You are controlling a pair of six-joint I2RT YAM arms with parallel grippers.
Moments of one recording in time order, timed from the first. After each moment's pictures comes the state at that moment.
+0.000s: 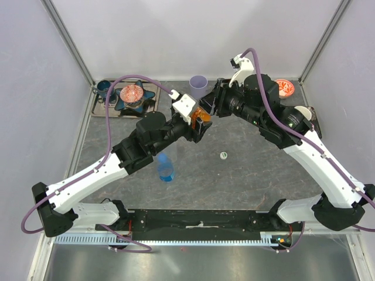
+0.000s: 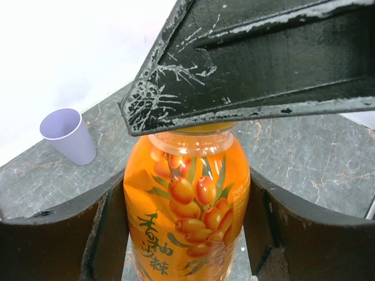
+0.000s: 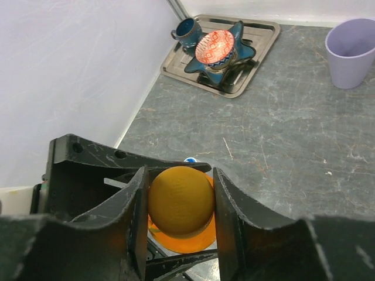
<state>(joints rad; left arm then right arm) -0.96 1.17 1.18 -0.04 -0.13 0.03 0.77 1.33 1.73 -0.64 0.05 0.54</state>
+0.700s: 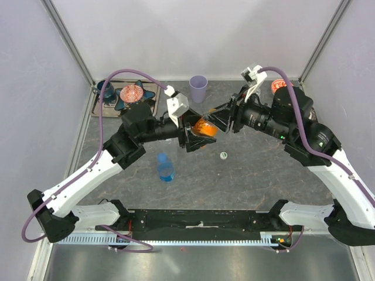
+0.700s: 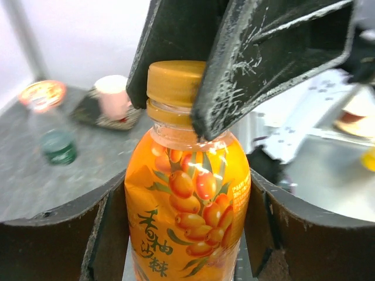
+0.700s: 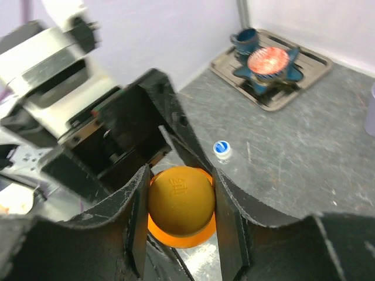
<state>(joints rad) -0.85 1.14 1.21 -0.03 0.50 -0.09 0.79 1.15 1.67 -0.64 -0.13 0.35</state>
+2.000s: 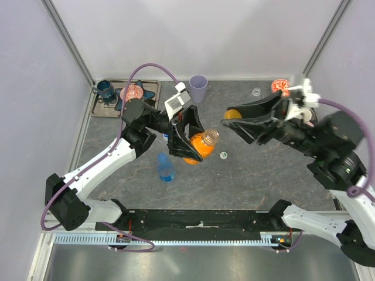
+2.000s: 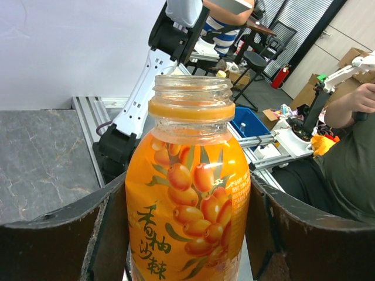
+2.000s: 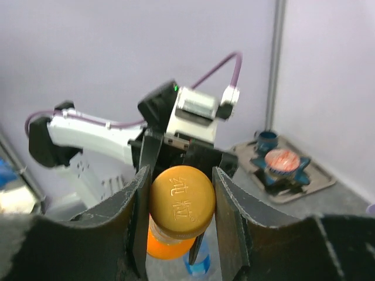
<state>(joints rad) -0.70 1.31 1.15 0.68 1.33 -0.87 0.77 0.93 1.49 -0.30 -0.40 0.22</state>
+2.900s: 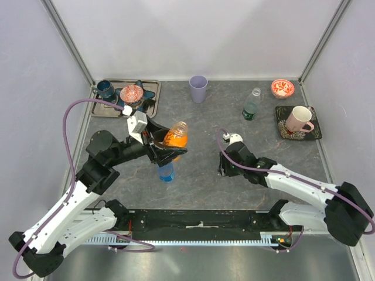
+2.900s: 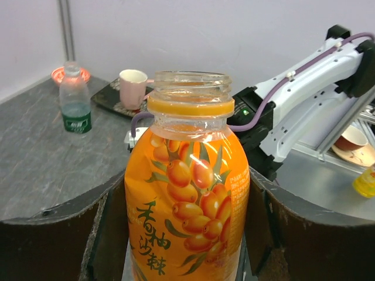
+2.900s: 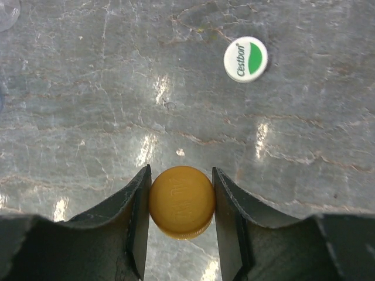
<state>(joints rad) -0.67 0.76 0.90 0.05 0.59 -0.30 0.77 1.11 0.60 -0.33 0.15 0.51</state>
